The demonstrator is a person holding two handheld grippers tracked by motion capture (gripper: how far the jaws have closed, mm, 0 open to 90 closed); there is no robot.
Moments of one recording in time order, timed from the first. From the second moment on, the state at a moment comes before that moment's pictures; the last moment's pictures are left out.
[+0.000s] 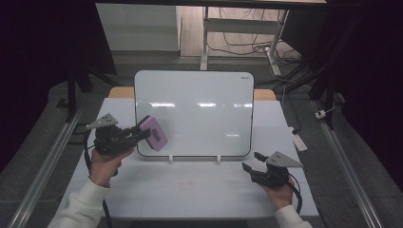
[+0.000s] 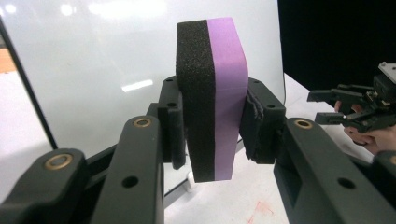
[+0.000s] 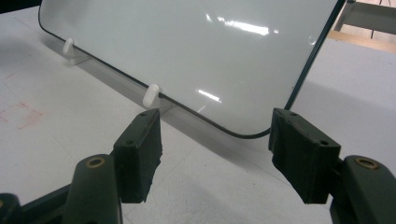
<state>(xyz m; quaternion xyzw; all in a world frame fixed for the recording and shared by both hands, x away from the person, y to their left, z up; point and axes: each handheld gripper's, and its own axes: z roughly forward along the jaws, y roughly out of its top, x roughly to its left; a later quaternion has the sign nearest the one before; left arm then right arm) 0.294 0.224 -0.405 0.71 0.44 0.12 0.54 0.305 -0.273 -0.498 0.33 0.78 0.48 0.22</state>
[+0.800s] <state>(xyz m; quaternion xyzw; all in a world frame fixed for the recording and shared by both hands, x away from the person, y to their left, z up) 0.339 0.245 -0.359 0.69 0.48 0.18 0.51 0.306 -0.273 -0.500 0.34 0.78 0.47 0.23</state>
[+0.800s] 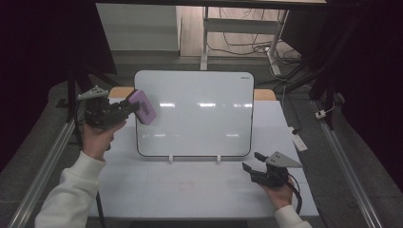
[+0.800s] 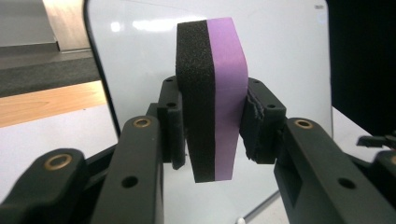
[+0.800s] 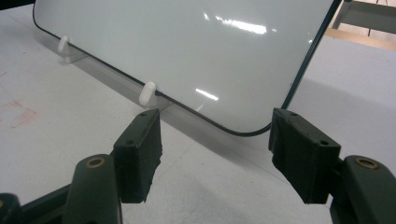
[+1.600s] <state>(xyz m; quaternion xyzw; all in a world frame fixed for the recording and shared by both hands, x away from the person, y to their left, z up) 0.376 0.227 -0.354 0.67 0.50 0.22 0.51 0.306 -0.274 -0.501 0.34 0.77 0.47 0.24</state>
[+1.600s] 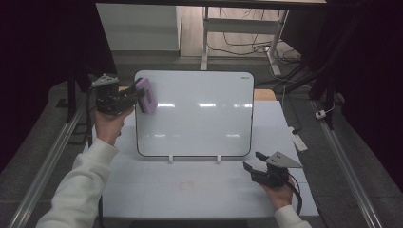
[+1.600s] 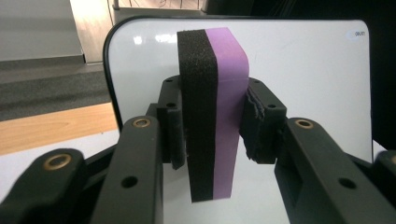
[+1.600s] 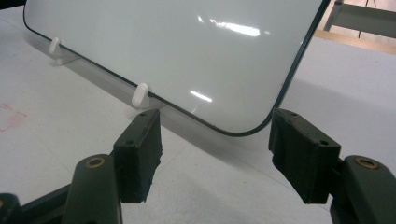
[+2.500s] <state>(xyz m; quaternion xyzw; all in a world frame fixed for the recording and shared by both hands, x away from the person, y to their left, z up) 0.400 0.193 -0.358 0.69 0.50 0.28 0.45 0.307 -0.275 -0.502 0.34 0.77 0.47 0.24</state>
